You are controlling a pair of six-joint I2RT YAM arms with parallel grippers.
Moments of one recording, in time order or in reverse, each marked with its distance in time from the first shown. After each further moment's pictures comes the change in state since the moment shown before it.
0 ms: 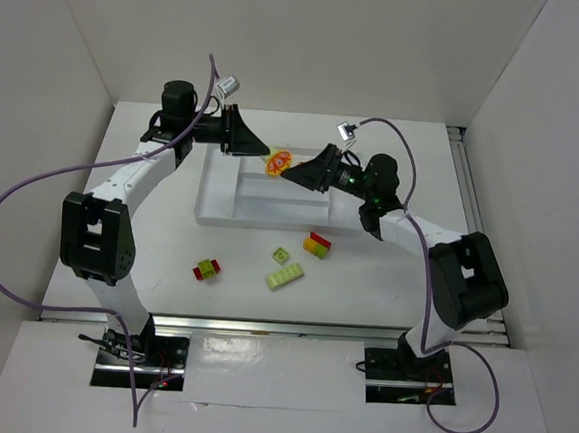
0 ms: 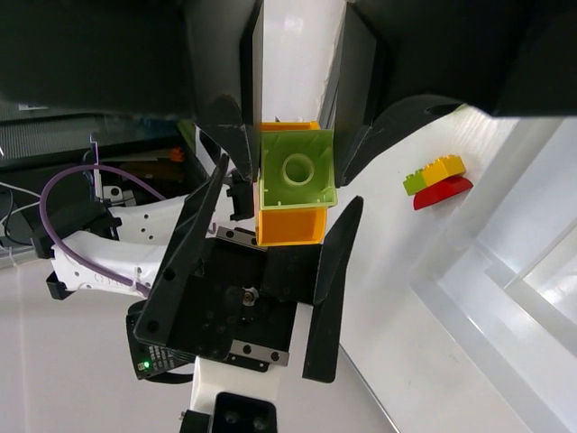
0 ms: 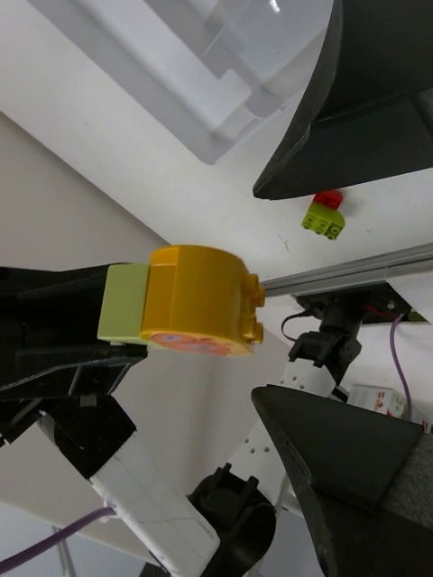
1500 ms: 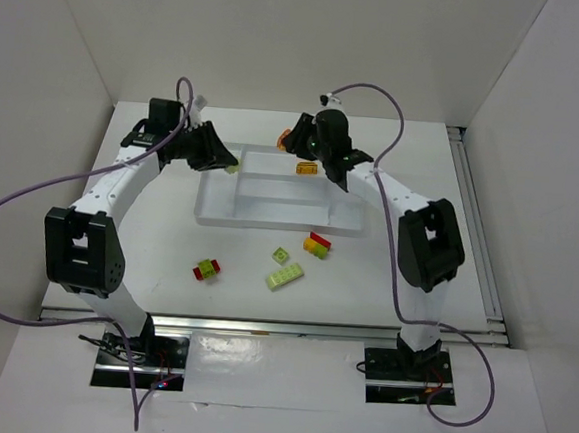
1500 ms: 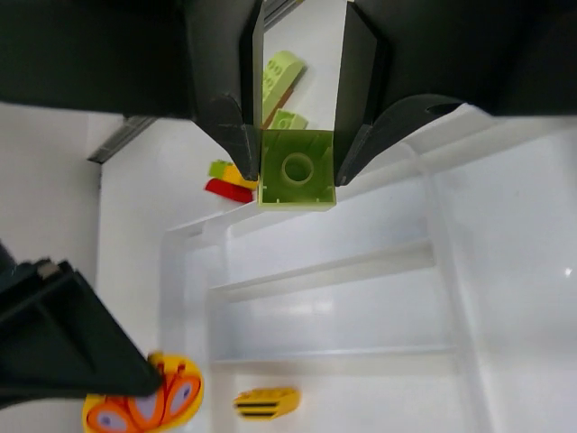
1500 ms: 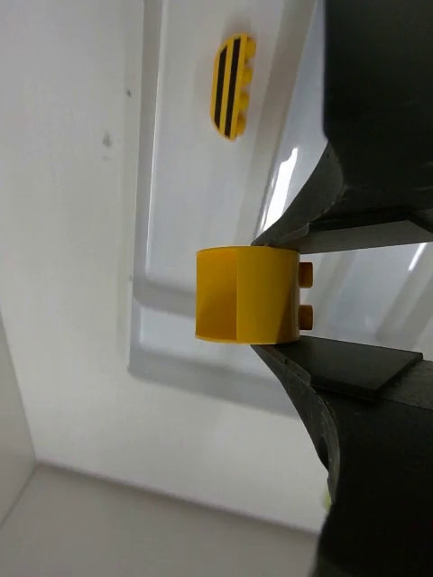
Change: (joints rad) left arm 0.070 -0.098 -0.032 -0.491 -0.657 0.250; right arm 0.105 0.290 0.592 -0.790 0.751 -0.407
